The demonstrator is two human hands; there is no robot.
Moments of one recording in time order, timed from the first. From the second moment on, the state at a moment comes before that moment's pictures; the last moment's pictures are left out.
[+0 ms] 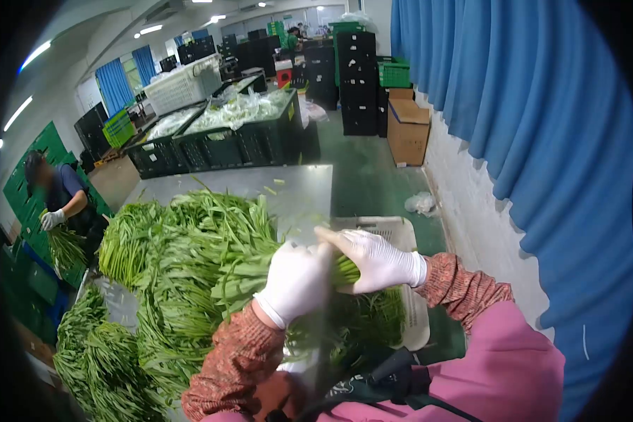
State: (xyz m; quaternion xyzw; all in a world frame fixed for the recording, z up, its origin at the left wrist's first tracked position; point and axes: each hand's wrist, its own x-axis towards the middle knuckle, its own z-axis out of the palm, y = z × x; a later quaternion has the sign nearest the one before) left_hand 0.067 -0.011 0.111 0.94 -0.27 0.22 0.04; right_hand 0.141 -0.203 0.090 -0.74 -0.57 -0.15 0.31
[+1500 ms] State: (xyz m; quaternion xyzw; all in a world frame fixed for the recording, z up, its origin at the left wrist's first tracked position) left_hand -0.177 0.028 -0.068 0.84 0.25 0.20 0.44; right_hand 0.149 -0.276 0.129 -0.85 -0.50 0.02 -0.13
